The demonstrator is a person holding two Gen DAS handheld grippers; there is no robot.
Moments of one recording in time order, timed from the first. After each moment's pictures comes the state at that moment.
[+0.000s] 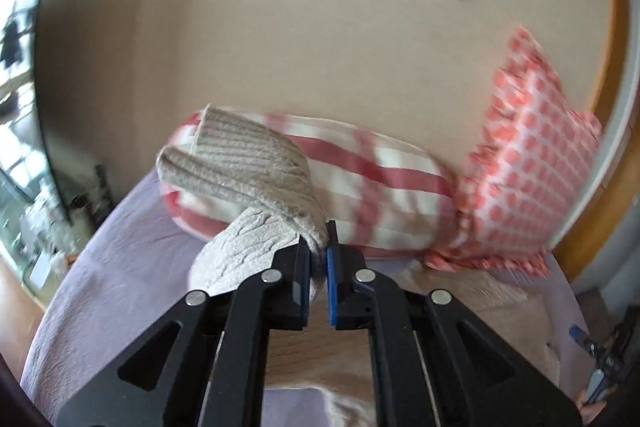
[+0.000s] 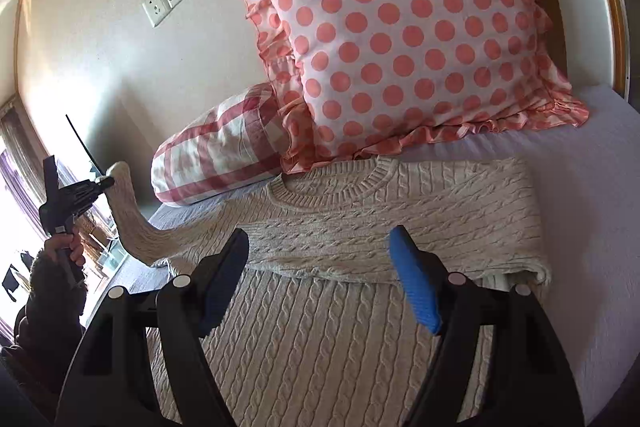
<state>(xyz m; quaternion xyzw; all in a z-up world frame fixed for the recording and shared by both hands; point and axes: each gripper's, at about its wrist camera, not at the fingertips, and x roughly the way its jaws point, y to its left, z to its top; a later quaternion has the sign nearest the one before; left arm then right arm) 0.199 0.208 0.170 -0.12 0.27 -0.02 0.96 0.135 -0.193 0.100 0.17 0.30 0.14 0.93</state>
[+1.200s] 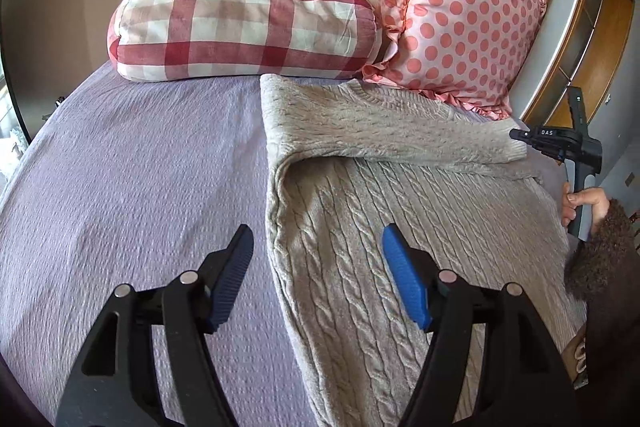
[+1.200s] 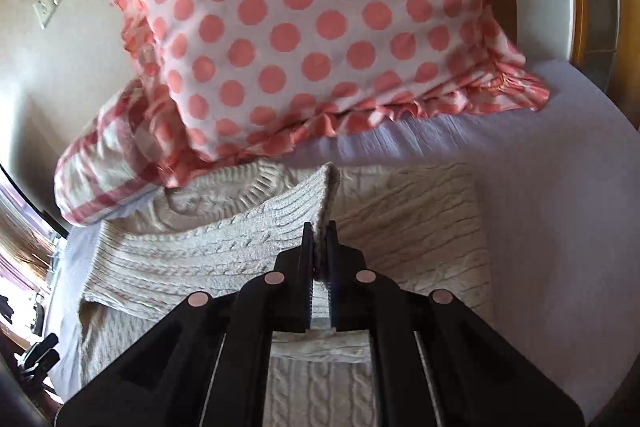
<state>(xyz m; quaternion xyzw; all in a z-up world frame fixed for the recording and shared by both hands) 0.090 0.154 0.045 -0.08 0.39 -0.08 0.91 0.240 -0.246 0.038 0.14 0.43 -0.01 0.89</state>
